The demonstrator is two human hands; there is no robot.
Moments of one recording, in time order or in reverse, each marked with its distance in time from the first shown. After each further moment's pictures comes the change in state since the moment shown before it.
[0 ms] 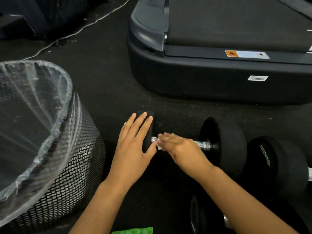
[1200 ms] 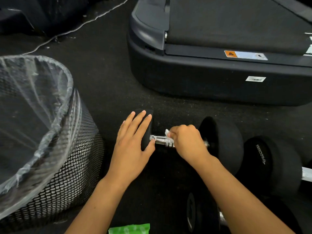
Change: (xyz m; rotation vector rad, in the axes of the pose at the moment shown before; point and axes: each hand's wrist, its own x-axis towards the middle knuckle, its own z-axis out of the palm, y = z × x) left_hand -0.002 0.002 -0.001 0.000 0.005 -0.024; right_hand 0.019 0.004 -0.018 0.073 -0.142 0.552
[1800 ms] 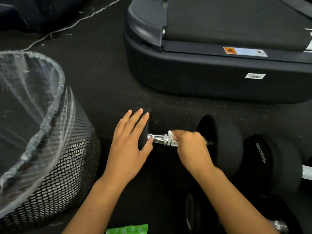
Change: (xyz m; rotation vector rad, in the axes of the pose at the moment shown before) left_hand 0.001 -0.002 0.003 0.000 0.027 0.022; right_hand -0.024 0.002 -0.005 -0.021 0.062 -0.029
